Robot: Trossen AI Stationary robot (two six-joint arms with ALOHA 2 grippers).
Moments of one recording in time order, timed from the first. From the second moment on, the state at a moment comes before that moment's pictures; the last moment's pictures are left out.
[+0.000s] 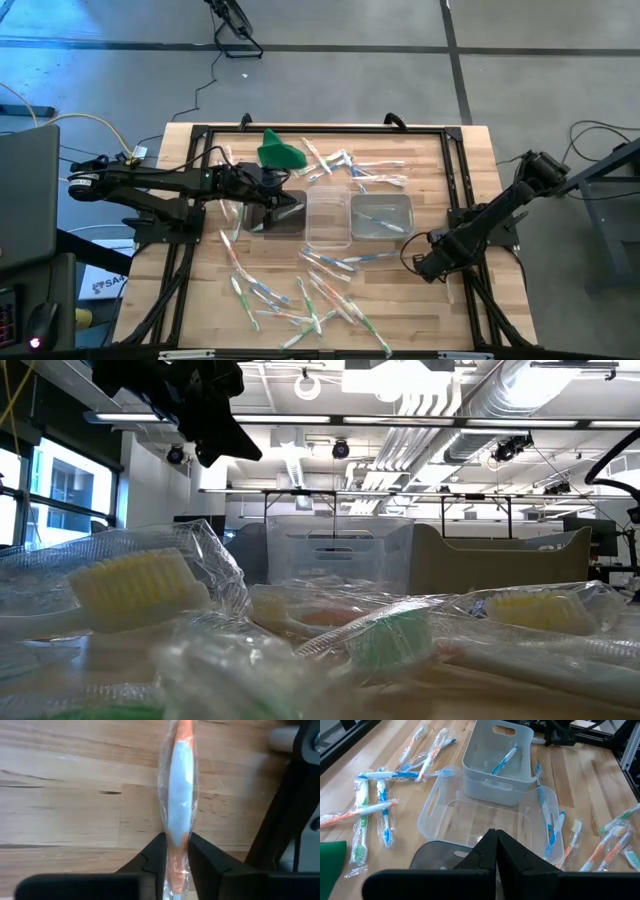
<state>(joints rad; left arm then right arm) 0.08 1.12 0.74 -0.11 0.01 -0.17 0.68 1.35 0.55 -0.81 -0.18 2.12</state>
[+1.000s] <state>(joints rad) 0.08 1.12 0.74 -0.11 0.01 -0.16 0.68 1.35 0.55 -0.79 -0.19 2.08</state>
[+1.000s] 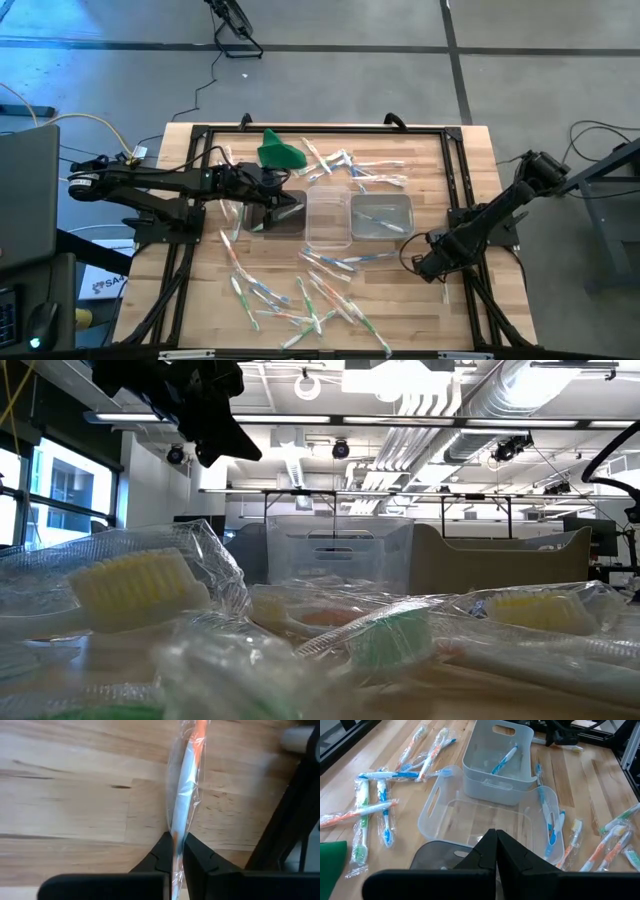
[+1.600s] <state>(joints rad) 0.08 1.12 0.74 -0.11 0.01 -0.16 0.68 1.35 0.70 -0.85 0.00 2.10</state>
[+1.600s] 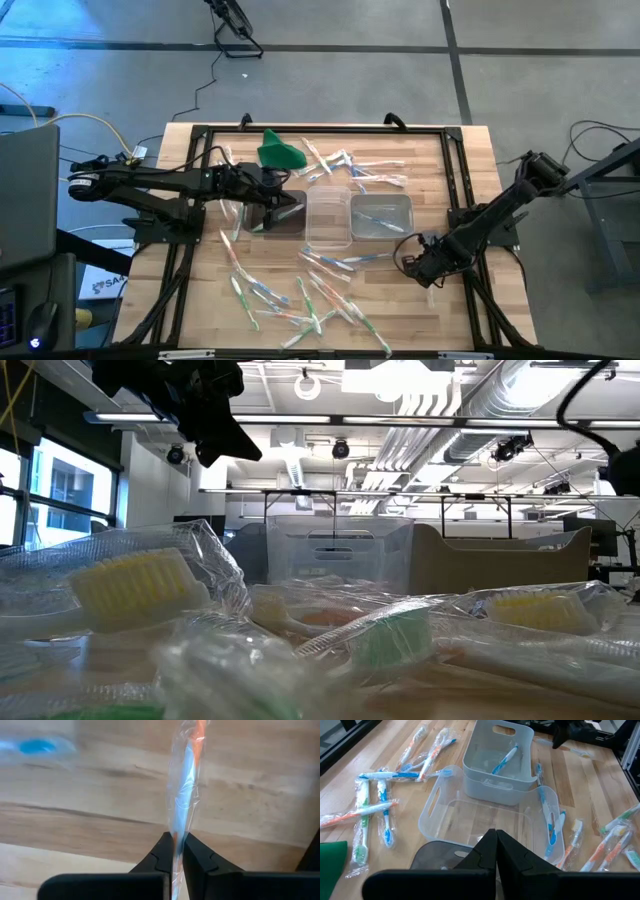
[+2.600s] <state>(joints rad) 0.08 1.12 0.74 -0.11 0.01 -0.17 0.45 1.35 0.77 -0.76 0.13 1.38</state>
